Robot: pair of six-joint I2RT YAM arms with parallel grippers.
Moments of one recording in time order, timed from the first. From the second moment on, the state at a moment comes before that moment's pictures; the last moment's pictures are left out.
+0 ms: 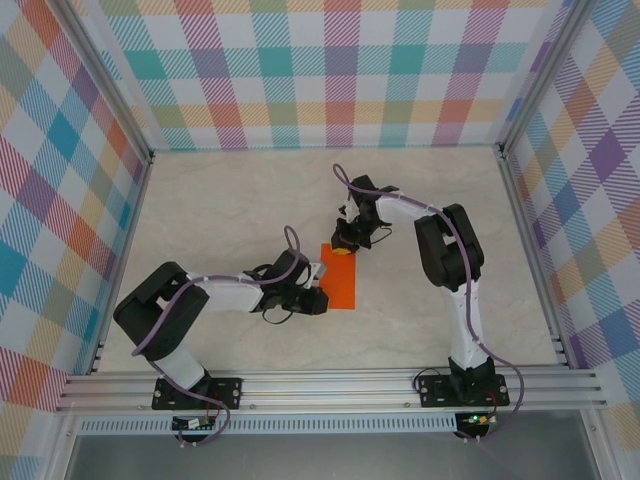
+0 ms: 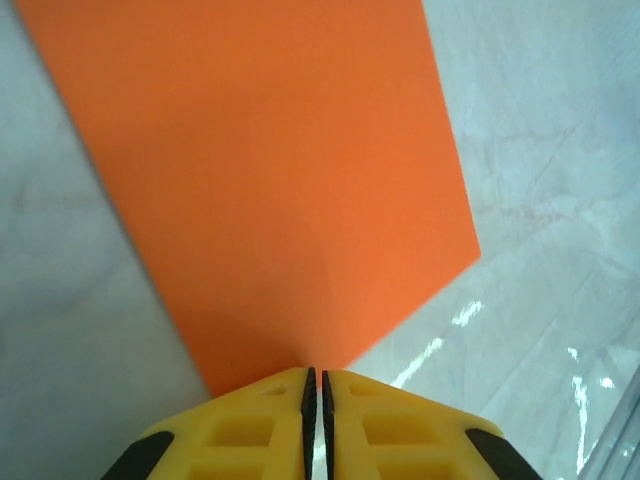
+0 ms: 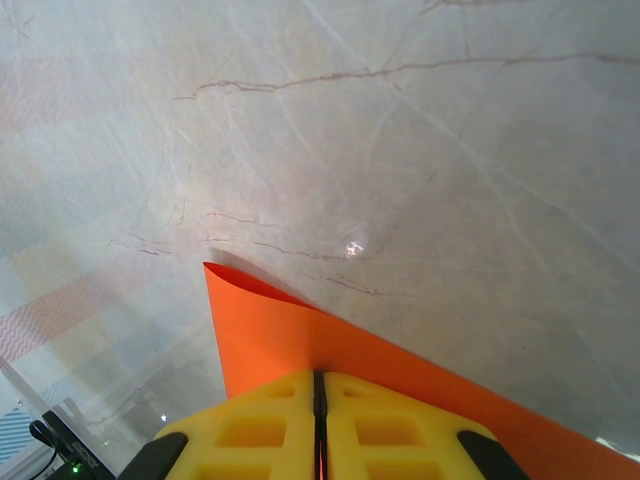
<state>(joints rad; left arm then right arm) -0.76 1.63 0.66 0.01 0.41 -0.55 0.46 2.23 1.61 -0.73 -0.57 0.49</state>
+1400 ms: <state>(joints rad) -0.53 1.87 1.14 -0.19 0.36 -0.74 0.46 1.48 0.82 -0.37 -0.46 0.63</state>
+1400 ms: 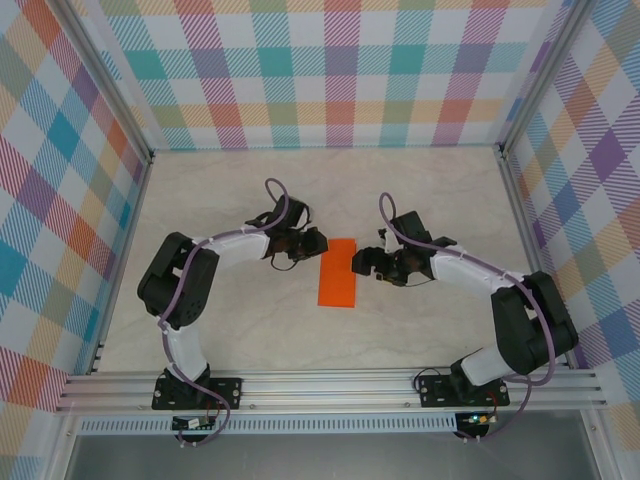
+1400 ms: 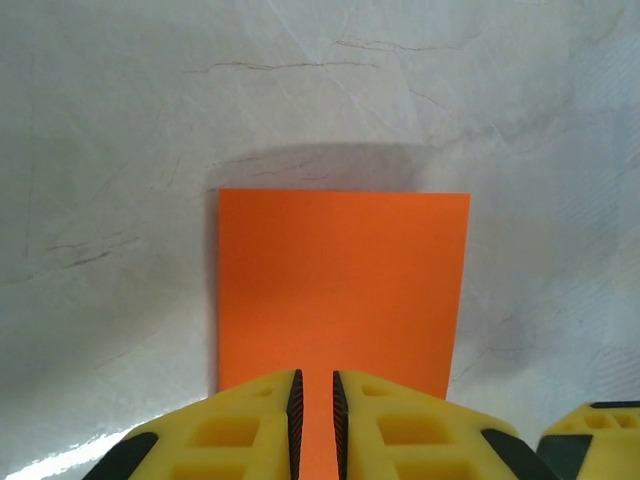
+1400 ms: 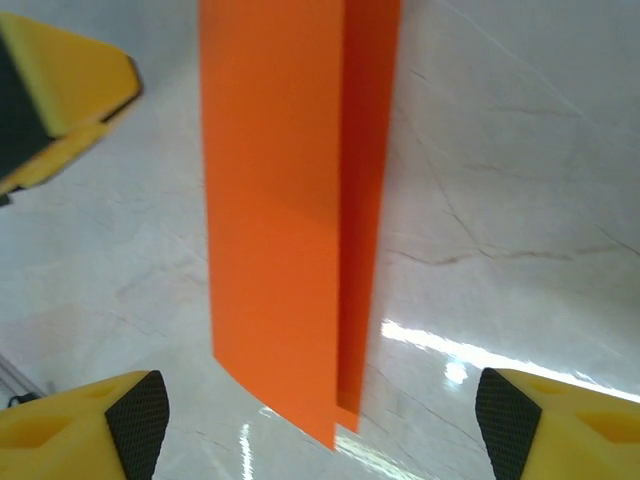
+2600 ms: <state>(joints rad) -0.56 1.98 1.15 -0.10 0.35 -0.77 0.44 1.75 0.90 -0.13 -0.56 0.77</state>
